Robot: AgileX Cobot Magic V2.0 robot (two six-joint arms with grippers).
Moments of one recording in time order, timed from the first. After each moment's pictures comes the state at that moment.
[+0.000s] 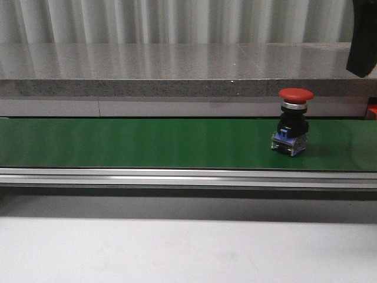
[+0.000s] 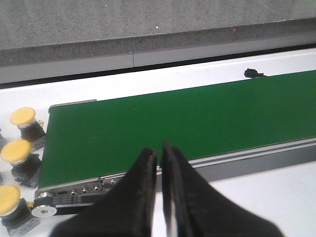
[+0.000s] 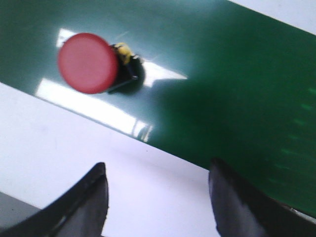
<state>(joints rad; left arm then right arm) -0.17 0.36 -0.52 -0.20 0.63 0.15 0.18 1.43 -1.26 0.15 1.13 -0.14</state>
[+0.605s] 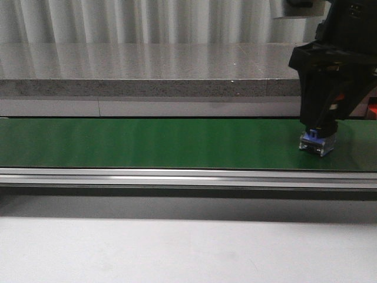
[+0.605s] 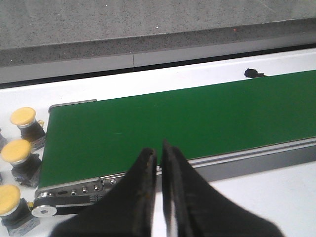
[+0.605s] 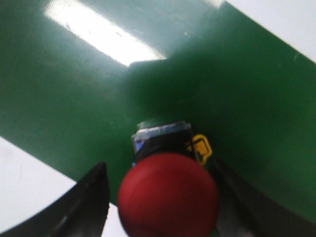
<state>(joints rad) -0.17 0.36 -0.52 -0.20 0.63 0.15 0.25 1.66 -1.27 0.11 0.96 -0.23</state>
